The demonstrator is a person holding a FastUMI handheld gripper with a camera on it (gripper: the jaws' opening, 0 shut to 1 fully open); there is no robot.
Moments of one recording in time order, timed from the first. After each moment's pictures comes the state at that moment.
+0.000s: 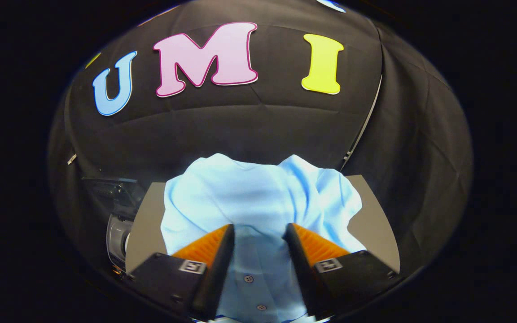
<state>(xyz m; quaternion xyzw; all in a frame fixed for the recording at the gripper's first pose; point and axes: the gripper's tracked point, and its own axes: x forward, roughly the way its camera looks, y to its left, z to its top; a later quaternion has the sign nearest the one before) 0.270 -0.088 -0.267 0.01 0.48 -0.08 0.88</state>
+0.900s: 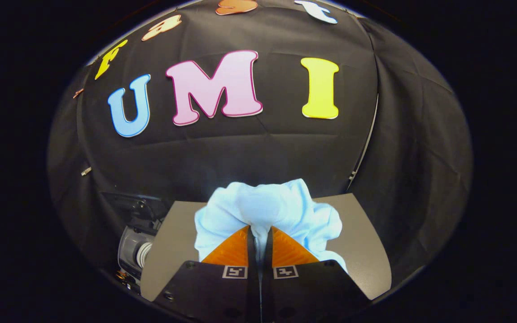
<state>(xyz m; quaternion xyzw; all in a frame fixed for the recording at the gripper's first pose) 0.263 -0.086 -0.184 0.02 0.37 -0.05 0.93</state>
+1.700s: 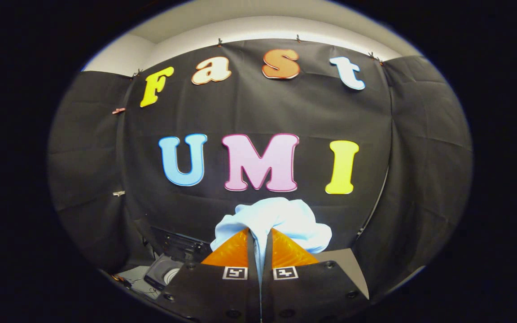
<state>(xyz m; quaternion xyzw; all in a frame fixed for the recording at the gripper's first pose) 0.249 0.044 0.016 -0.01 0.21 0.05 0.98</state>
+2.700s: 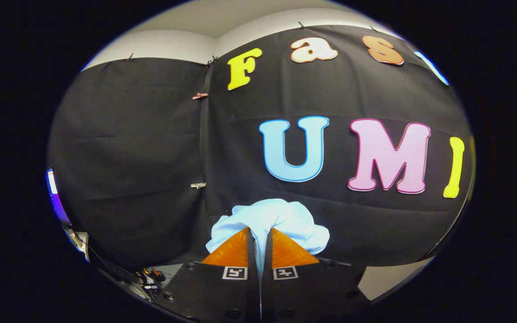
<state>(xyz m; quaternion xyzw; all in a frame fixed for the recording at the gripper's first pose) 0.271 0.331 -0.099 0.03 0.23 0.32 0.92</state>
